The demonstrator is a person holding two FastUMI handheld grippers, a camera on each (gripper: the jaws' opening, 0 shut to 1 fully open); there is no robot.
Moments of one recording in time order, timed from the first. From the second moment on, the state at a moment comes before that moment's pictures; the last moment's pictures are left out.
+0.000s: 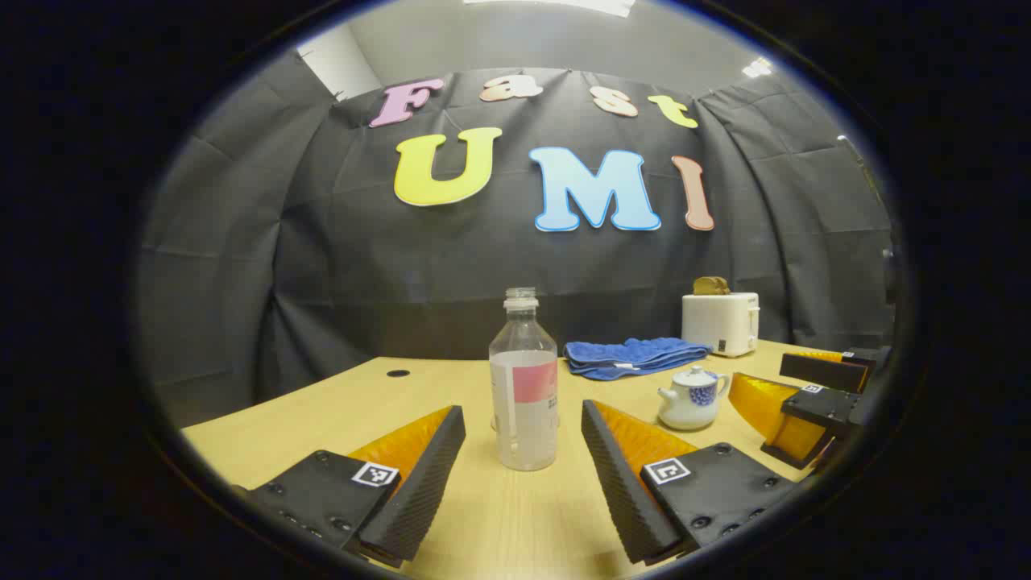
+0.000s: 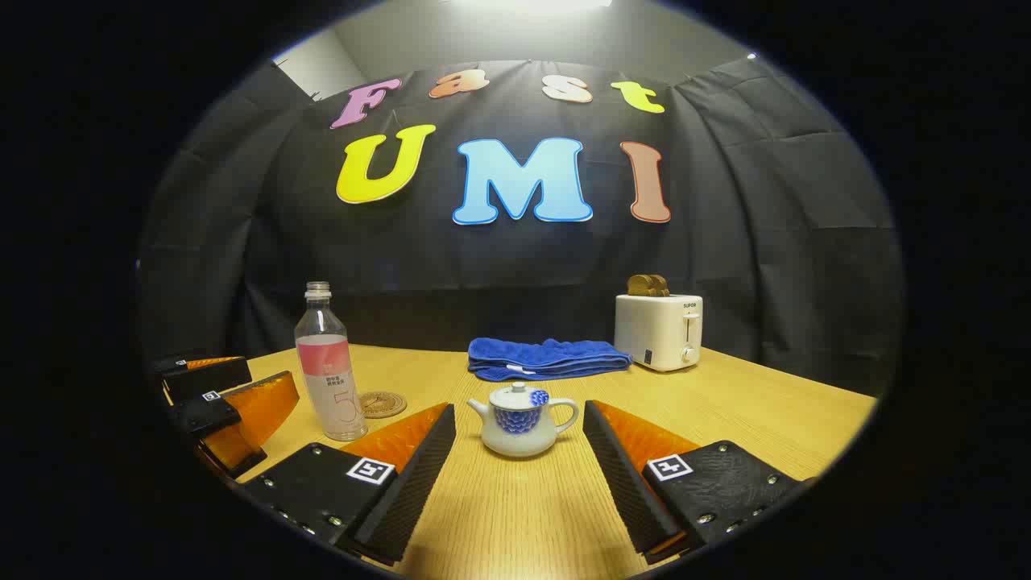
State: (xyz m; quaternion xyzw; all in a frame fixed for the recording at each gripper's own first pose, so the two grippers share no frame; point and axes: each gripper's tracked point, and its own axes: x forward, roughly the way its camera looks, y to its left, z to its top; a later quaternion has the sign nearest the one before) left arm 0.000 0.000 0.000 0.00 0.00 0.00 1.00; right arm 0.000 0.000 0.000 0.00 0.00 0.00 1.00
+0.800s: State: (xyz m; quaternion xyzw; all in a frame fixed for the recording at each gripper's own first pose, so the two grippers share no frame) left arm 0.004 -0.007 0.001 0.01 0.00 -0.01 1.00; right arm 0.009 0.005 -0.001 0.00 0.01 0.01 1.00
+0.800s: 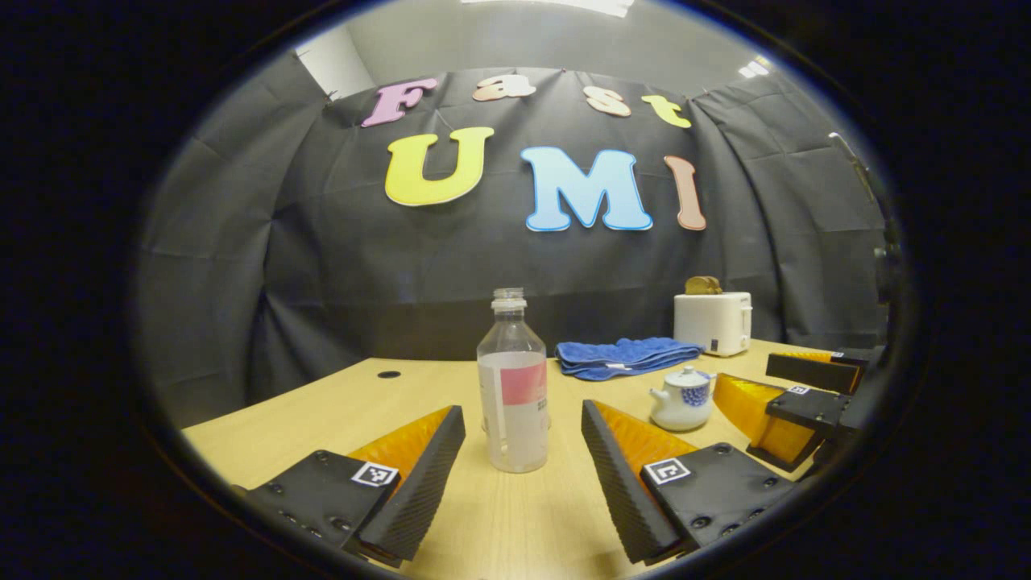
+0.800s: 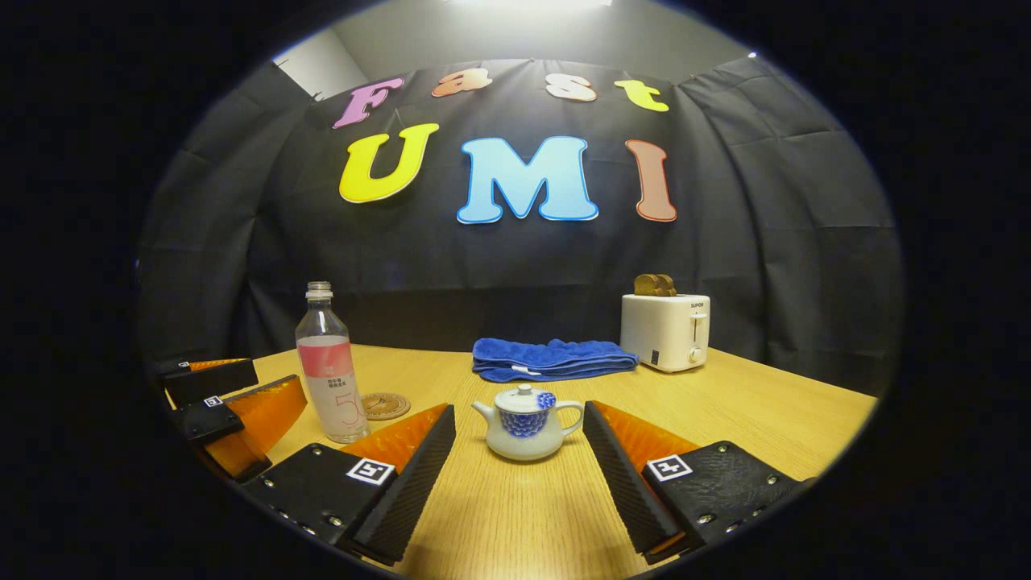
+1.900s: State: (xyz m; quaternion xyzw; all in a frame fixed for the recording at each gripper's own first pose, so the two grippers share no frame) left arm 0.033 0.002 0.014 -0.01 0.02 -0.01 1.00; right arm 0.104 0.002 0.013 -0.02 0.05 0.01 1.00
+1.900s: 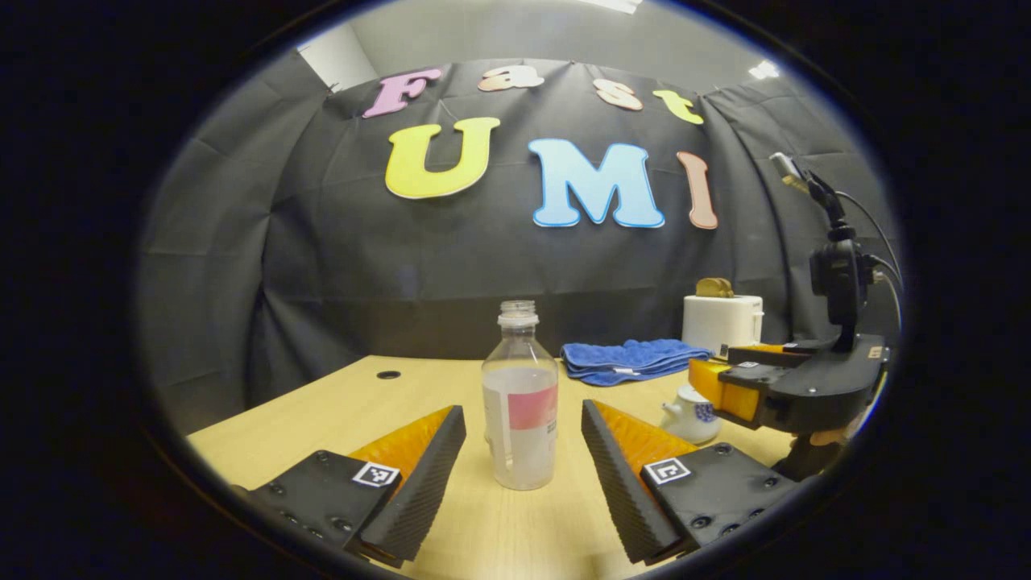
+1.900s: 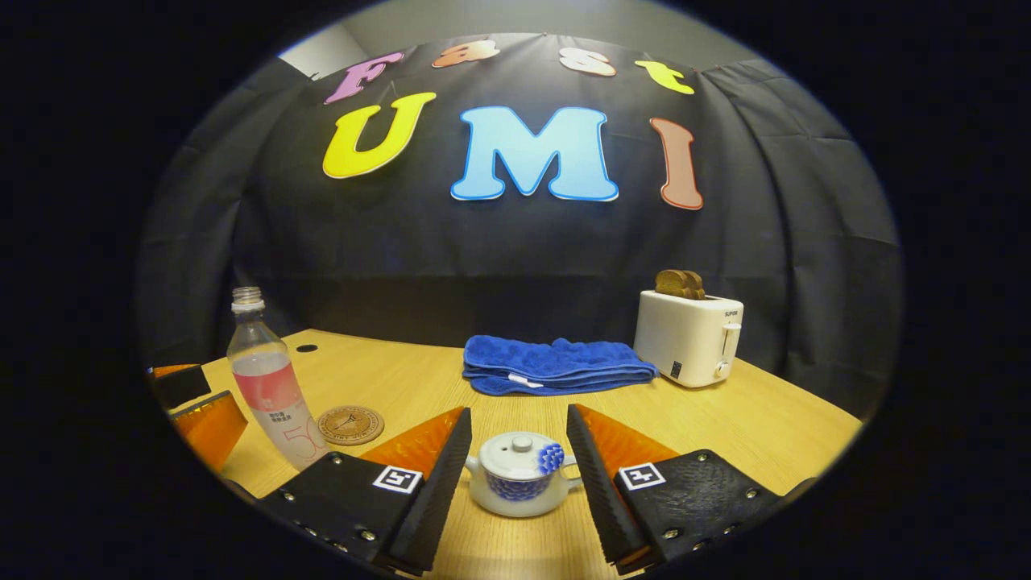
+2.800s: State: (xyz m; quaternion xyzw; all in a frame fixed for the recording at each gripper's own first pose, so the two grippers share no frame) left arm 0.043 0.003 0.005 -0.01 0.03 -0.01 1.00; right arm 0.119 0.000 -0.009 -0.03 0.07 0.01 1.00
